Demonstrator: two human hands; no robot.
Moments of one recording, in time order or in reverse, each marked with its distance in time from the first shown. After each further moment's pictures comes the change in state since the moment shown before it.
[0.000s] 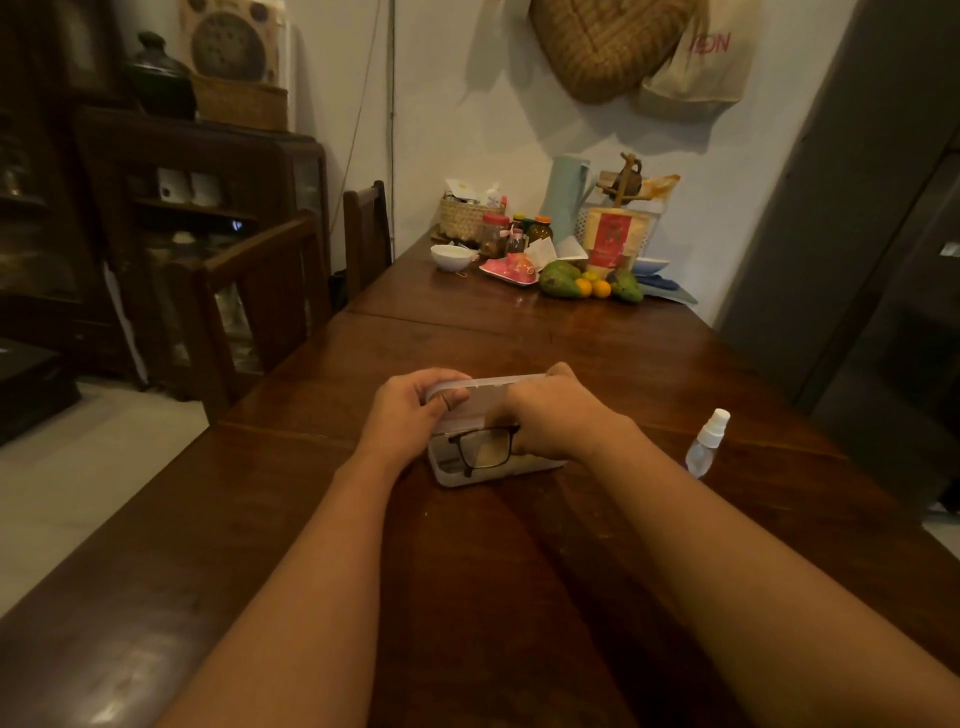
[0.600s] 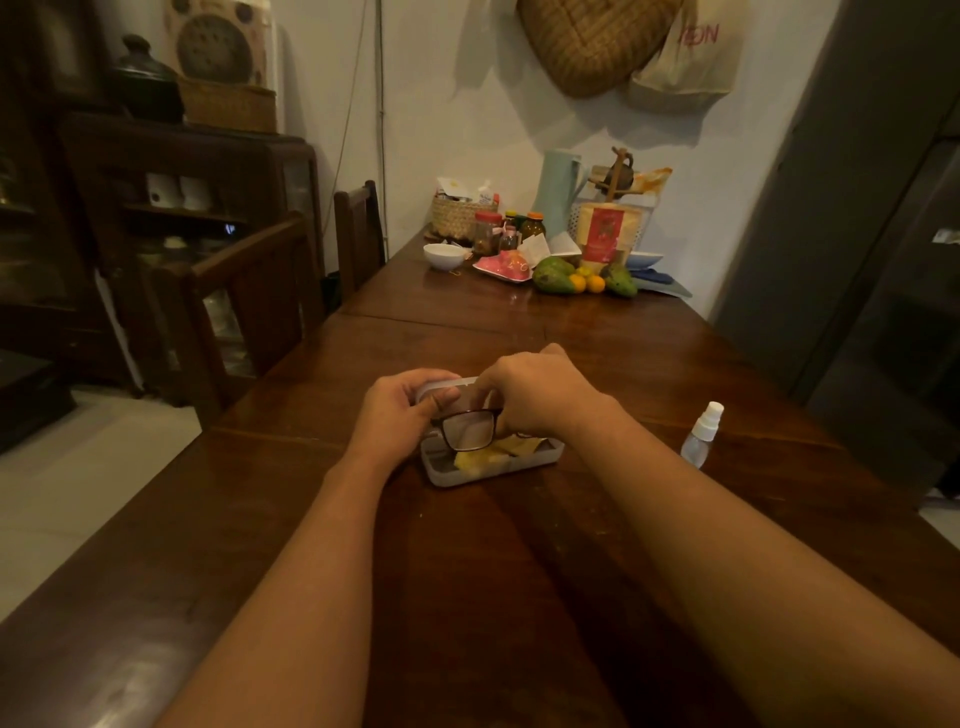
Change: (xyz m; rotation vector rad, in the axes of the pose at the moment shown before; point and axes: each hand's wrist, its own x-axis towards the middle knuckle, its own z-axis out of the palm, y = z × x) left_hand 0.001 -0.004 -0.002 -0.005 0.019 -0.025; right_hand 0.006 0.001 -0.013 0.162 0.091 0.073
